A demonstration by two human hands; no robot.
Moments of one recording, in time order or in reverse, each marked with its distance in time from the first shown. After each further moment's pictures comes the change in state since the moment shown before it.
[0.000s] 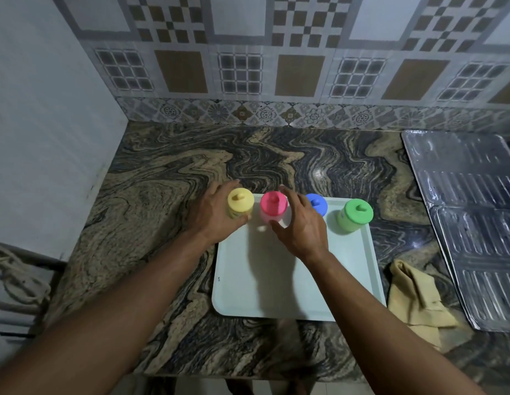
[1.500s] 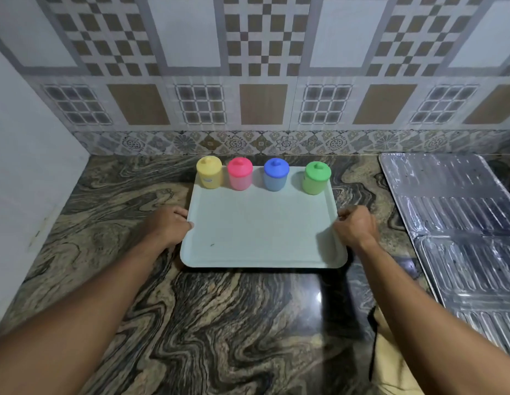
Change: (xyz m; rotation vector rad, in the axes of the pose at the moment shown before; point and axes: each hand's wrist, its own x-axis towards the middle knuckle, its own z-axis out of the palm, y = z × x) left_hand 0.101 -0.021 0.010 -0.063 -0.122 -0.499; right_hand 0.096 0.147 -0.085 0.088 0.066 0.689
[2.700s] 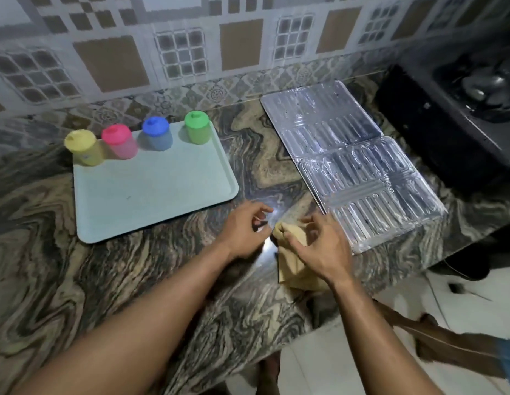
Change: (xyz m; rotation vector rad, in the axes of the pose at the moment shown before) left_hand -0.200 0.149 0.211 -0.107 -0.487 0.846; right_hand -0.166 0.168 -0.078 -0.045 0.154 -0.103
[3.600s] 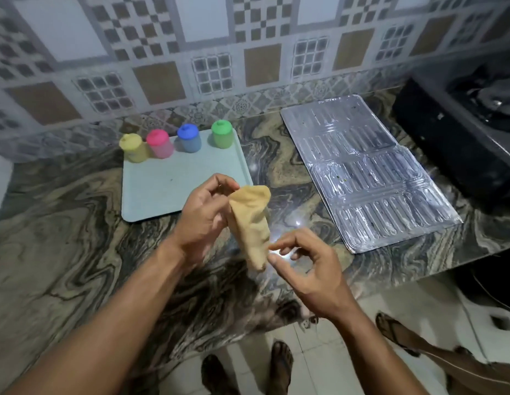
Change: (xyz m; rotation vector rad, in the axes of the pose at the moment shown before) left_hand -0.103 0.104 -0.078 -0.961 0.212 -0.073; right_hand -0.090 -0.029 -0.050 0.647 -0.135 -0.443
